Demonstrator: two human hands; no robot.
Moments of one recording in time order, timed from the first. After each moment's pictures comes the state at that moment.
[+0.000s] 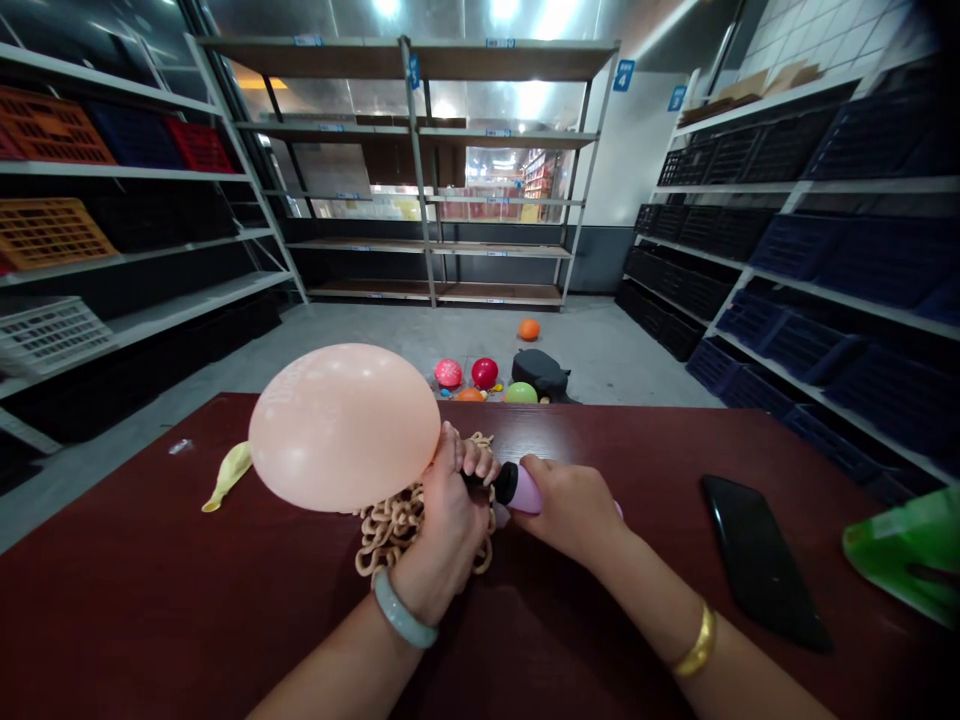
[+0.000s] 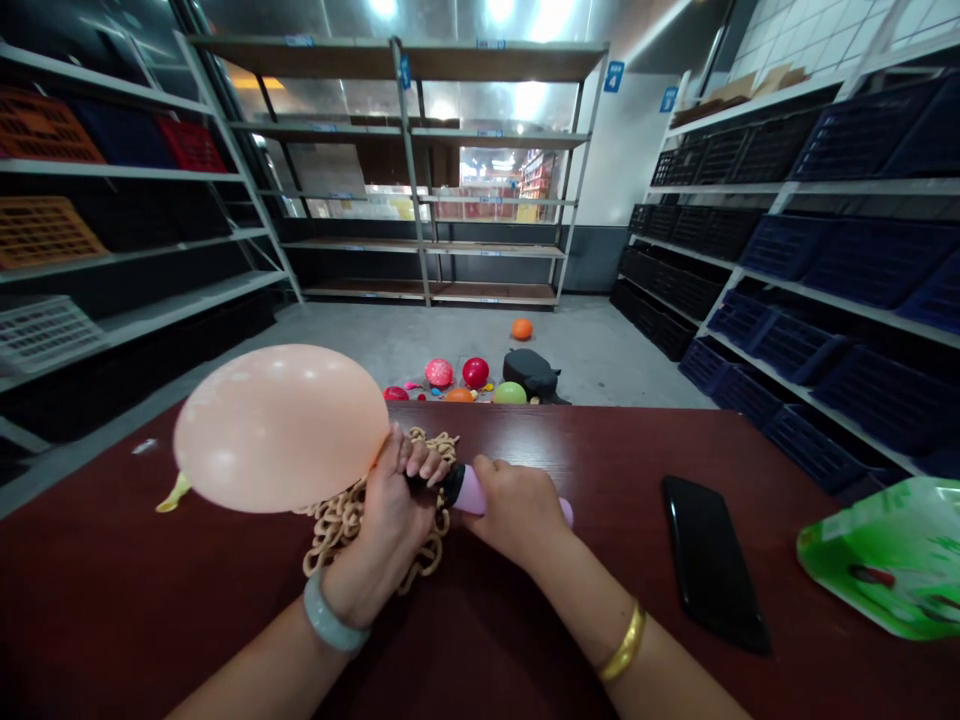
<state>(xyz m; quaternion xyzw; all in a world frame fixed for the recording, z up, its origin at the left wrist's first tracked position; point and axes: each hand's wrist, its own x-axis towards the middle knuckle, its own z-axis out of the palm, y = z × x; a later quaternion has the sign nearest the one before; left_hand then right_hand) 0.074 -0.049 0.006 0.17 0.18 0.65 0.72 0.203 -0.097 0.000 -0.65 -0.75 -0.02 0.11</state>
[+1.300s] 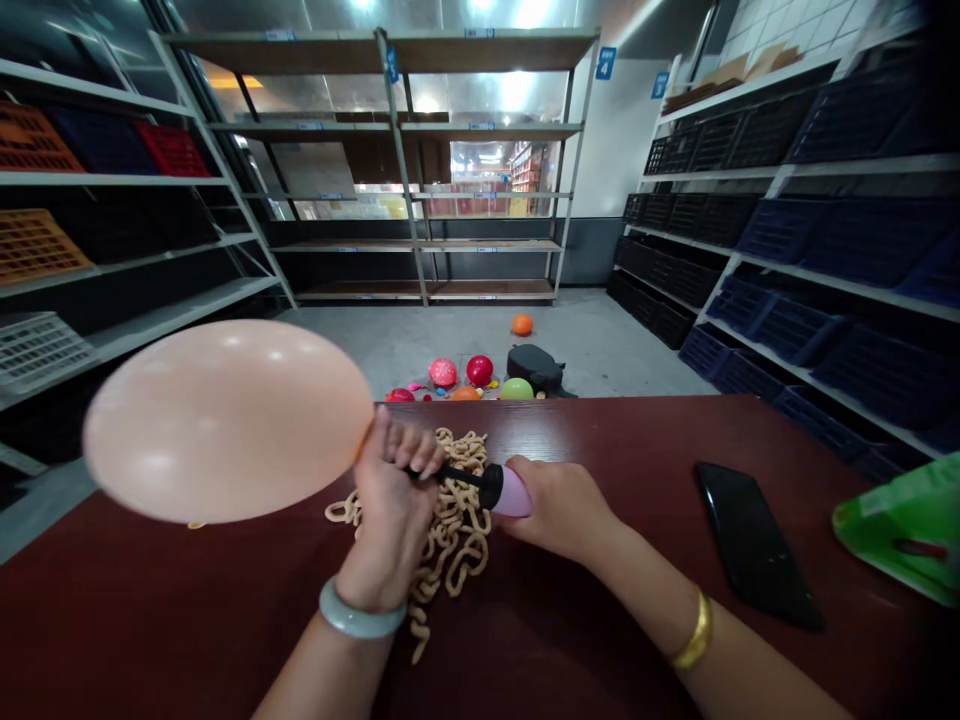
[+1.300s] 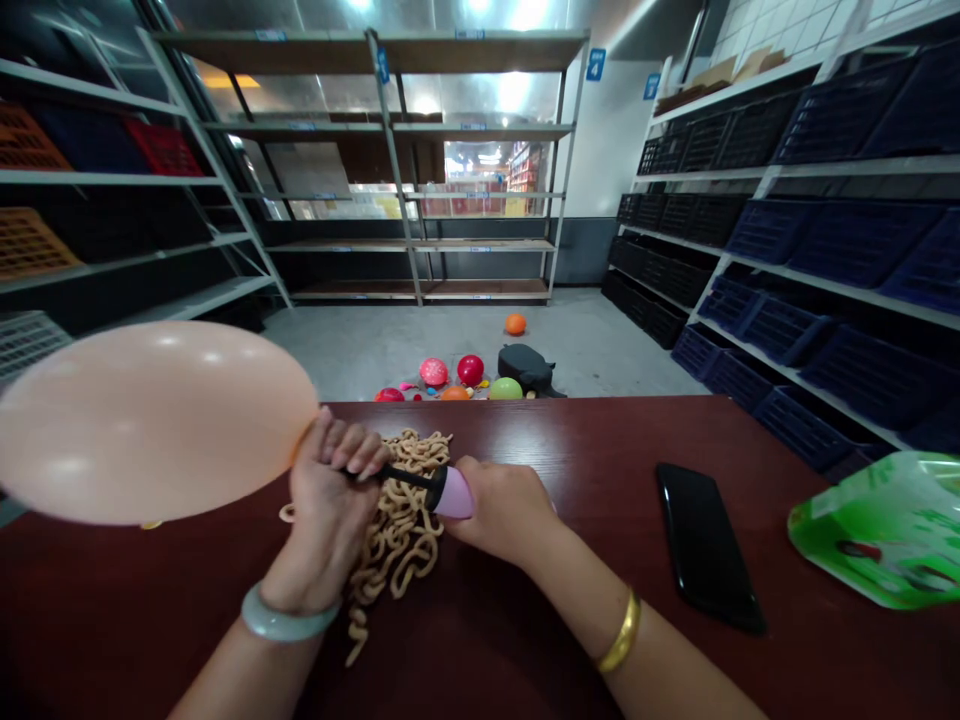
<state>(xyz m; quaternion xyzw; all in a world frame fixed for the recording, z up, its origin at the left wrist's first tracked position) 0.027 -0.027 0.034 0.20 0.17 0.67 0.70 0.204 -0.097 0.007 -0.63 -0.76 0.03 0.13</state>
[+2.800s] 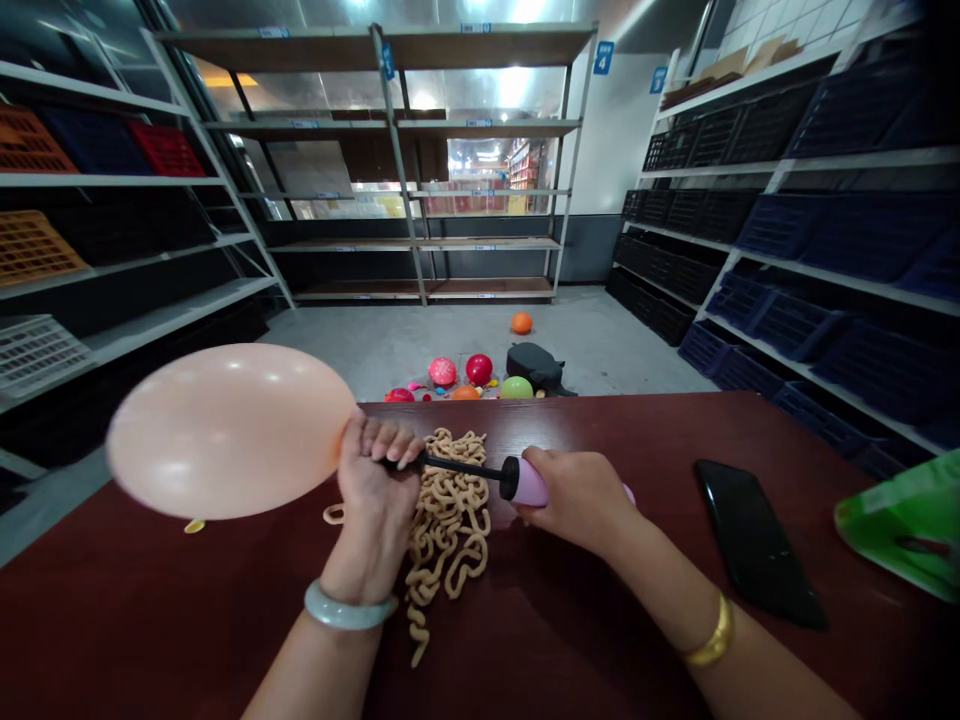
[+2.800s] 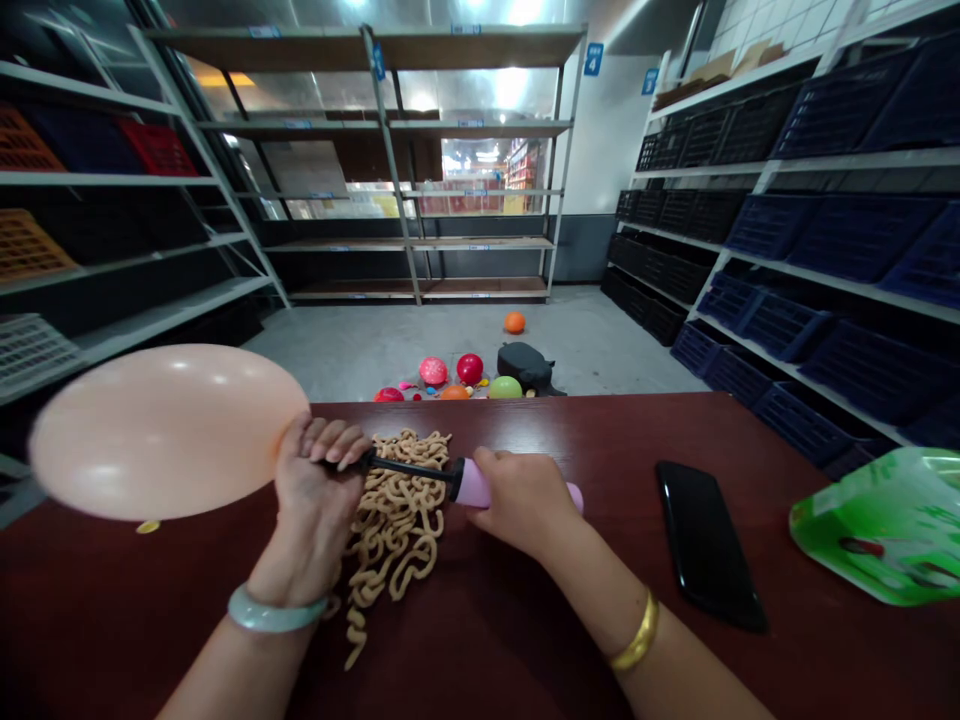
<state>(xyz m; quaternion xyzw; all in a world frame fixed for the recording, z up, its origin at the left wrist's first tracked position) 0.007 -0.010 0.029 0.17 0.12 0.68 0.70 0.223 -0.097 0.007 -0.64 -0.76 -0.04 0.11</state>
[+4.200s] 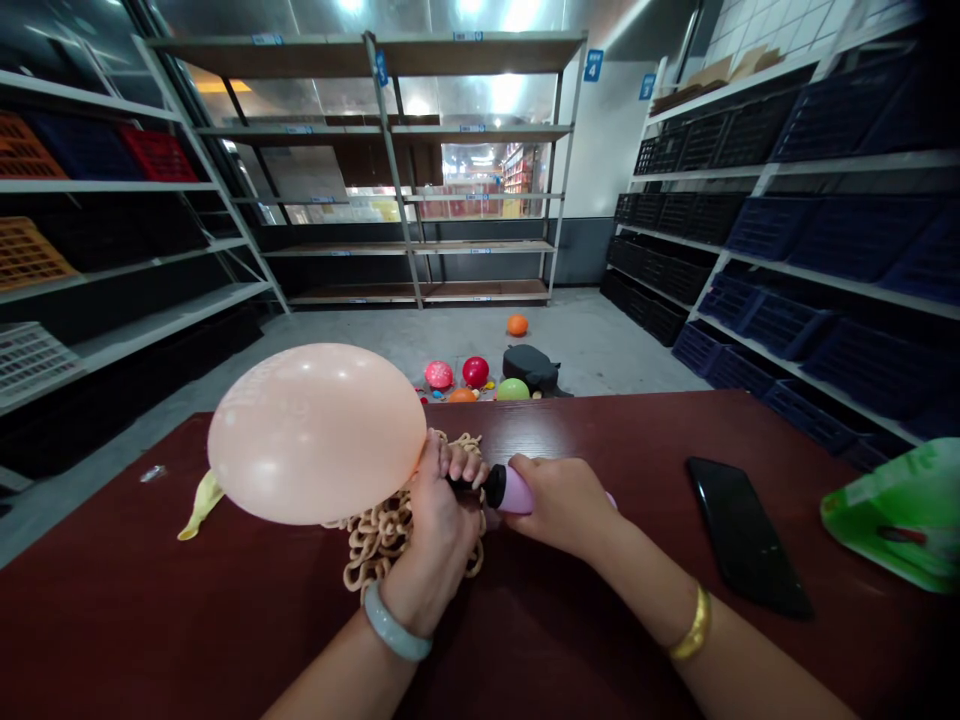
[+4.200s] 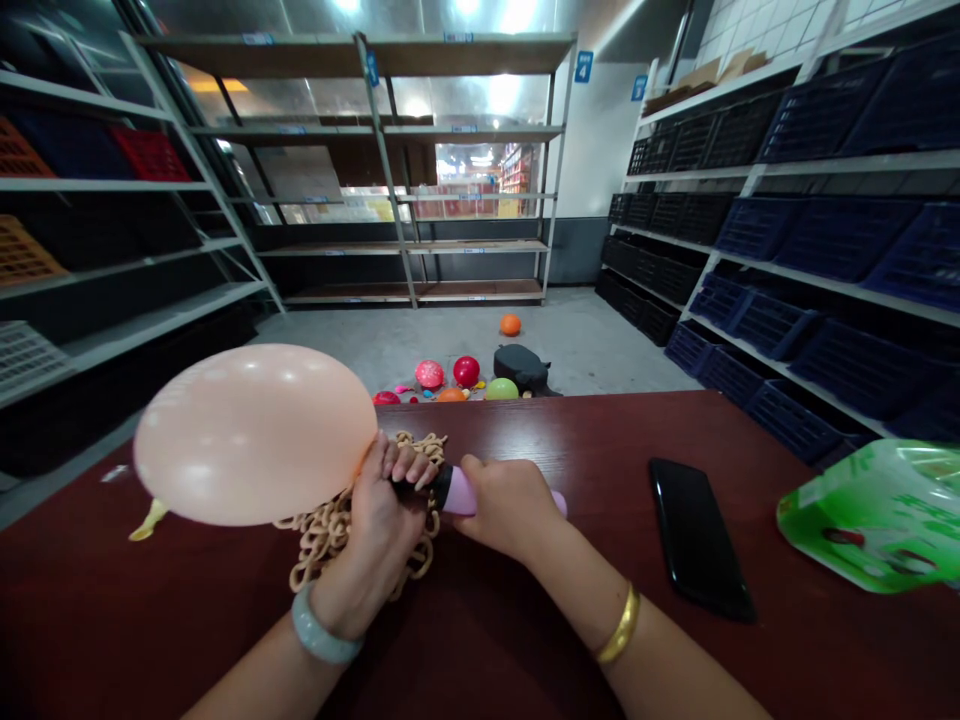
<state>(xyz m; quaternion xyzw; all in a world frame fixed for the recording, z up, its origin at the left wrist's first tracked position) 0.072 -0.048 0.007 0.21 0.21 0.63 0.72 0.209 -0.097 0.008 -0.65 -0.76 0.00 0.09</state>
